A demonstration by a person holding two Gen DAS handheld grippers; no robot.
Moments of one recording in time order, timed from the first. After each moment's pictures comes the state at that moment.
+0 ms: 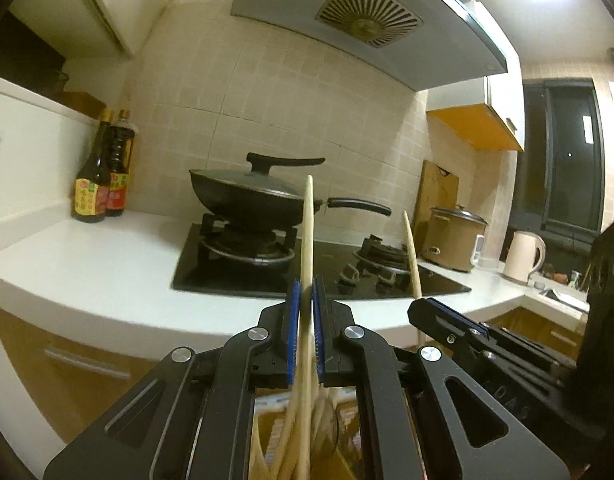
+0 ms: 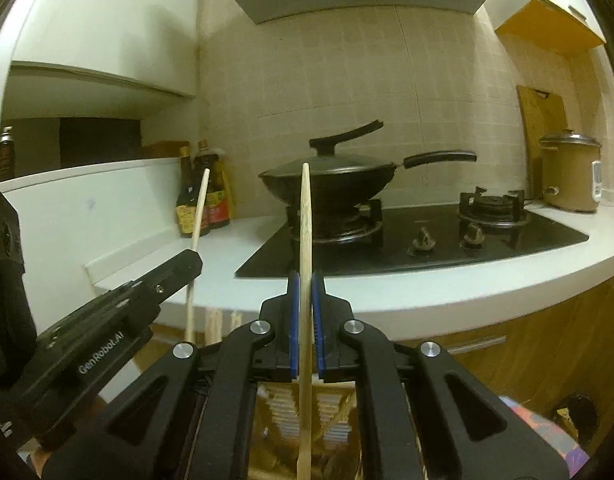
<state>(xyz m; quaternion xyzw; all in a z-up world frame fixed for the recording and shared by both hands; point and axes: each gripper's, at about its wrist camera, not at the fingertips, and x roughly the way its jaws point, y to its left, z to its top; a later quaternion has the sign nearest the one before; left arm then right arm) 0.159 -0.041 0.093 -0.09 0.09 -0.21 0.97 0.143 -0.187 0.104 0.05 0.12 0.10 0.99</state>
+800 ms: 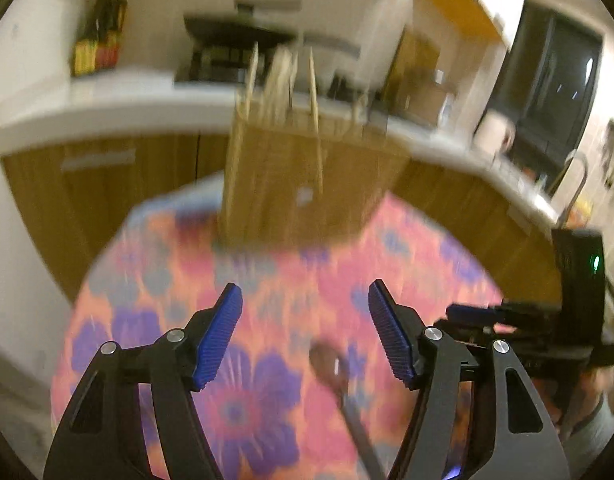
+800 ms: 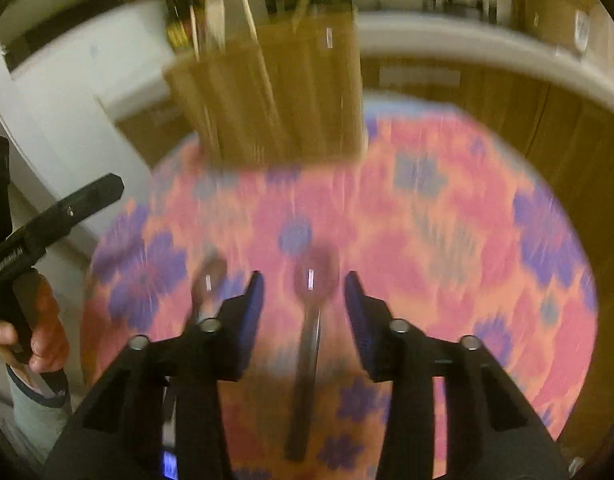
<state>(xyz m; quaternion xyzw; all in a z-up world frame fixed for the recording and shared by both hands) 0.024 -0.021 0.007 -0.04 0.38 -0.25 0.89 -0.006 -0.230 -0.012 0.06 0.46 0.10 0.88</state>
